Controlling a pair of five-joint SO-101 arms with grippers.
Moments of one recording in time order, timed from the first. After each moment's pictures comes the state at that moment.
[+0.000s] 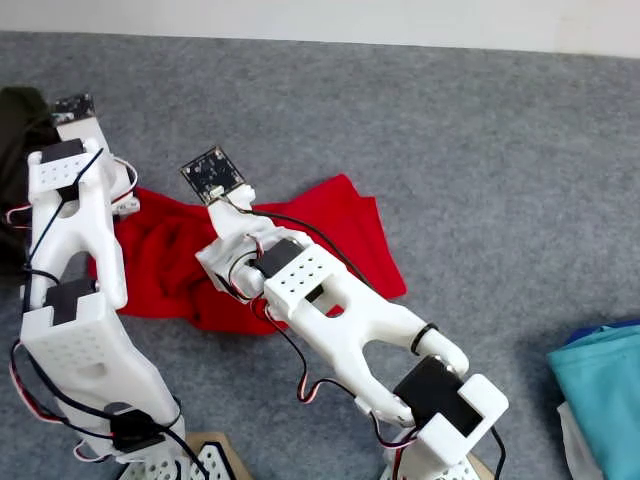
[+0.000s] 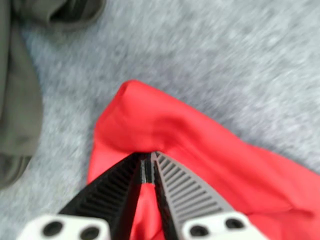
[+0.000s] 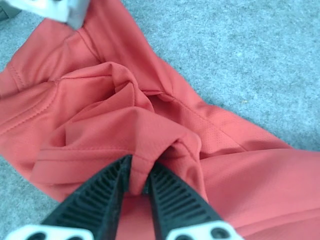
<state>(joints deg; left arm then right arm) -24.2 25.0 -6.3 64.7 4.4 -48.9 3.7 21.1 30.8 -4.0</state>
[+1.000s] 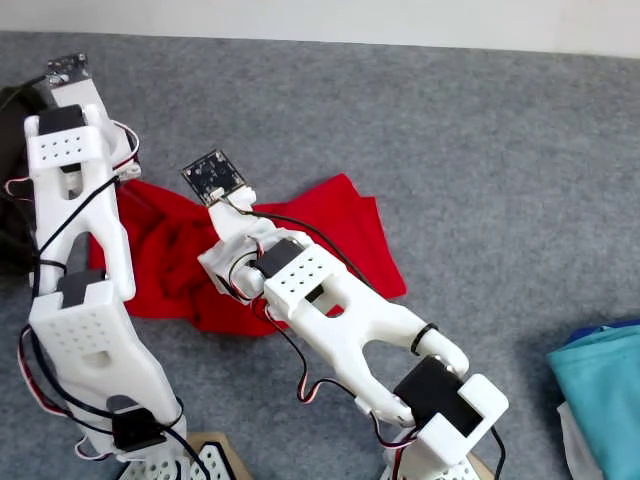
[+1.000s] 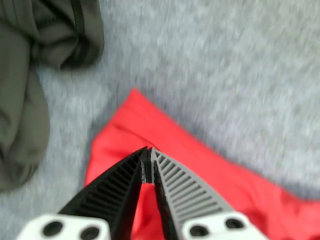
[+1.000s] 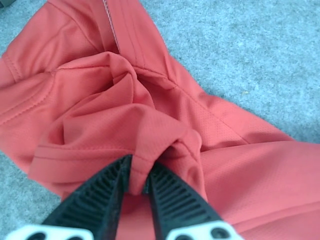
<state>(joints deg) -22.5 29.8 -26.5 79.4 8.1 -48.9 3.7 21.1 32.7 -4.0</state>
